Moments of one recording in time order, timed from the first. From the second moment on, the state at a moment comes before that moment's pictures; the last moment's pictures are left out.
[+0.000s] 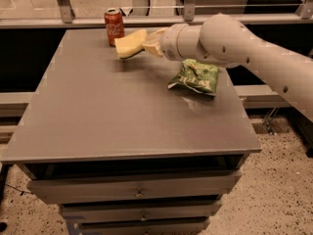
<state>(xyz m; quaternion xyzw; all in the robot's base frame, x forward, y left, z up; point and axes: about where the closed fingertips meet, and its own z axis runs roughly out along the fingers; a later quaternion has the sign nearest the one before) 0.732 0.009 0.905 -0.46 0.67 0.11 0.57</state>
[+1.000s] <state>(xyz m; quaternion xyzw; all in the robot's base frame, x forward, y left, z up) 0.811 -0.015 0.900 -0.47 0.69 0.08 0.55</state>
